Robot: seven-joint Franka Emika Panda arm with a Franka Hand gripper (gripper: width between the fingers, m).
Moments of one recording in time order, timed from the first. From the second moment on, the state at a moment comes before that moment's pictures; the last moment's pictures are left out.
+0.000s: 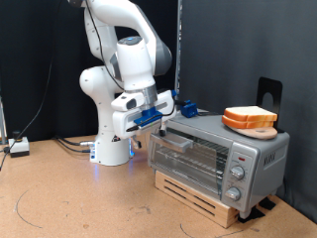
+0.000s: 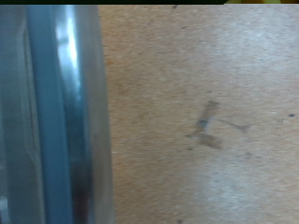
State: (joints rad) arm 0.27 -0.41 -0.36 -2.78 0.08 2.49 0.40
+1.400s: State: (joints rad) arm 0.29 -0.15 -0.42 -2.66 0.27 2.63 0.21
